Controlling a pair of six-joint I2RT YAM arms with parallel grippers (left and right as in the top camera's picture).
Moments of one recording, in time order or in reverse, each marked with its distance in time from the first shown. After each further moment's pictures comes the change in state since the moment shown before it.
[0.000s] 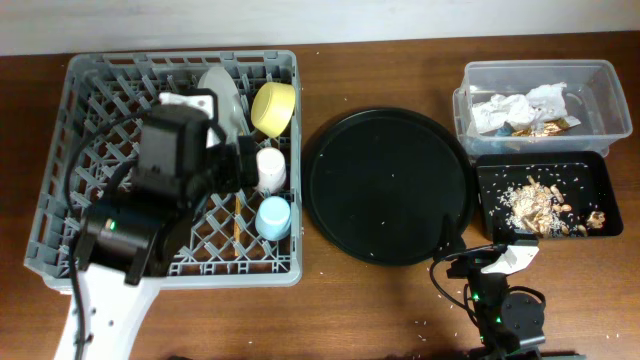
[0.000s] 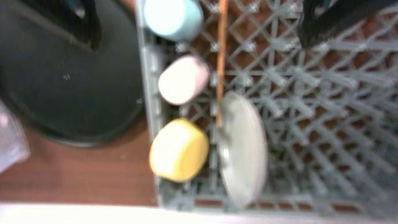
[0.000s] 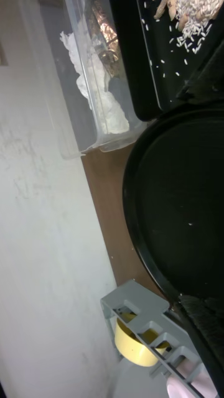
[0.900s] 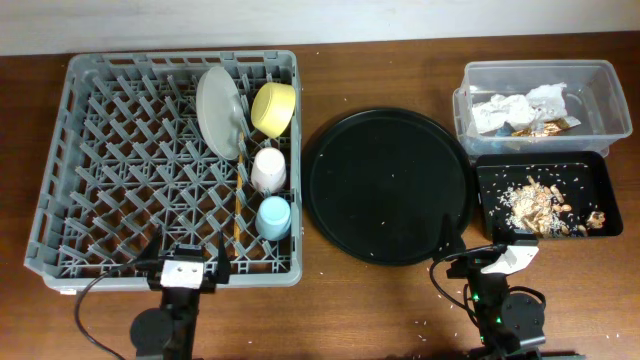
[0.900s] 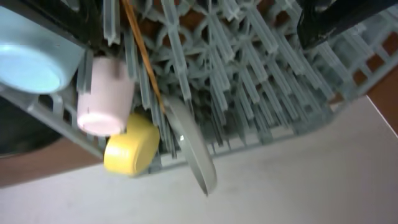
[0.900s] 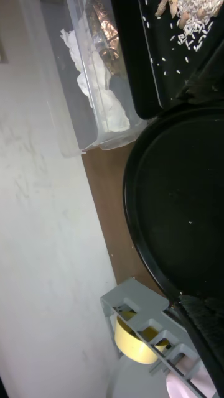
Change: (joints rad) left arm 0.347 -1.202 -1.413 0.872 0.238 0.486; right arm 0.000 -0.004 0.000 -0.001 -0.006 0.000
